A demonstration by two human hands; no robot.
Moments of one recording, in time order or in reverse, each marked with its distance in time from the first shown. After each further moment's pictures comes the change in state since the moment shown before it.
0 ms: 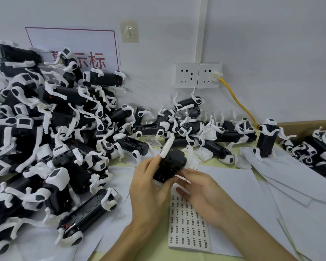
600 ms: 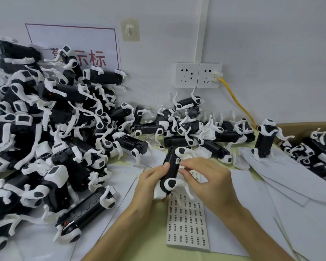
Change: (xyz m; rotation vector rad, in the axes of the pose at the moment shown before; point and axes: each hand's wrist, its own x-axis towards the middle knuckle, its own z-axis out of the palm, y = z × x) left_hand 0.012 0.003 -0.008 -0.861 -0.471 -0.712; right_hand 0.013 -0.003 -0.031 -1.247 0.288 -1.355
